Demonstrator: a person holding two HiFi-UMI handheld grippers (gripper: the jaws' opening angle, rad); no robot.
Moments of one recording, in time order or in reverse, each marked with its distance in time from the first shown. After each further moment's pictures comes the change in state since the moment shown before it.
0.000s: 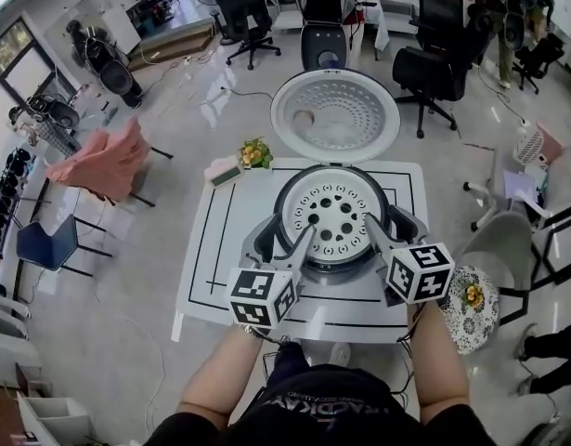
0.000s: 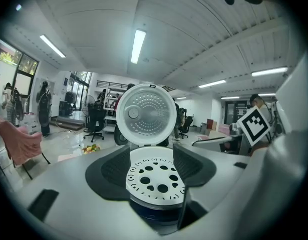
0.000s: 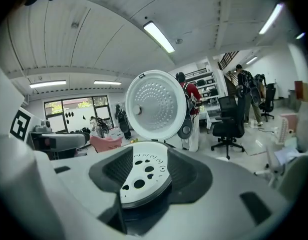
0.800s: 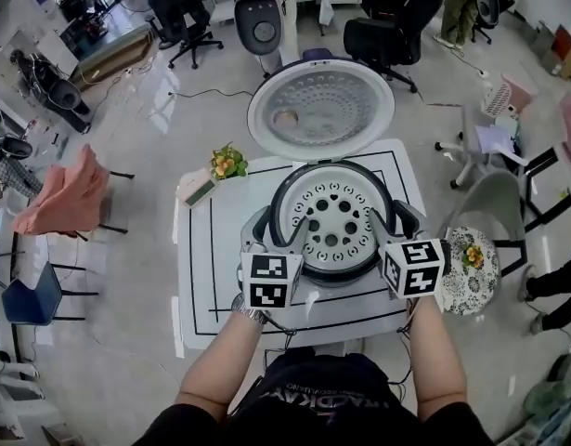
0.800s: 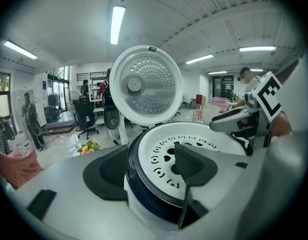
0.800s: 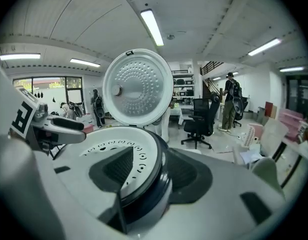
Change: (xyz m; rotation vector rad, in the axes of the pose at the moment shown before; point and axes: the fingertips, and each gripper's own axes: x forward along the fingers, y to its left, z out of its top) left arm 0.083 0.057 -0.050 0.209 0.230 -0.092; right arm 0.029 -0.032 -0.036 -0.052 0.111 -0.349
